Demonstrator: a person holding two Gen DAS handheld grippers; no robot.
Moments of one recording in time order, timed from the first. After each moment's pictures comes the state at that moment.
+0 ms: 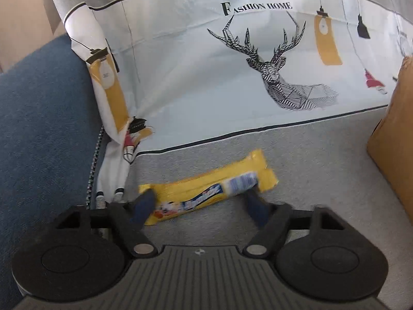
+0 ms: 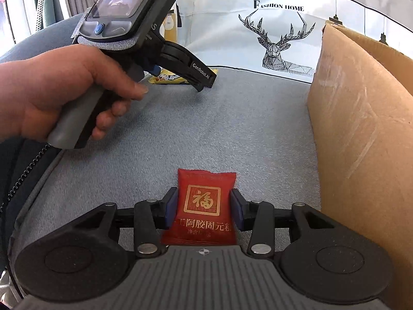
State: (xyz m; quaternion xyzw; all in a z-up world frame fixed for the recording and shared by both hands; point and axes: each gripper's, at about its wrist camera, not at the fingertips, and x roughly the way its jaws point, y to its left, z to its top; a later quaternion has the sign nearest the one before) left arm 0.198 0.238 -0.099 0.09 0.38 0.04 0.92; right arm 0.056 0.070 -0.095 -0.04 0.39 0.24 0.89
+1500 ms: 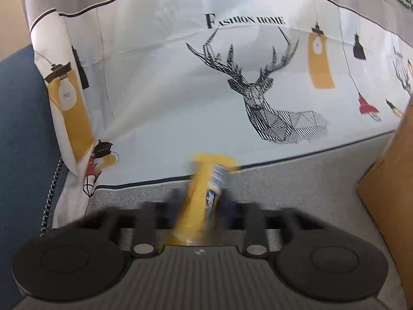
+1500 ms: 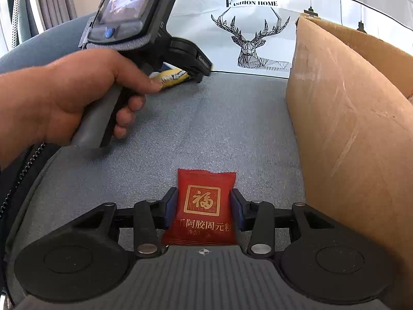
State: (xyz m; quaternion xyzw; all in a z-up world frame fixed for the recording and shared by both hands) left arm 0.238 0.219 -0.101 0.06 0.37 0.01 0.93; right arm 0.058 0.063 -0.099 -0.02 0.39 0.19 0.90
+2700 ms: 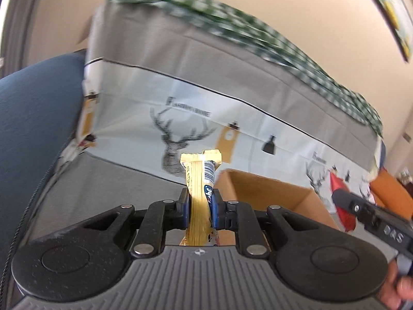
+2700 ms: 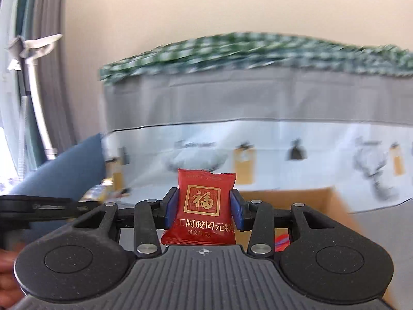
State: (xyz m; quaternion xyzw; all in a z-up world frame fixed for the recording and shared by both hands) left arm 0.034 0.135 0.045 -0.17 0.25 -0.02 0.95; right arm 0.063 -0.121 0.079 0.01 0.19 0.17 0.97
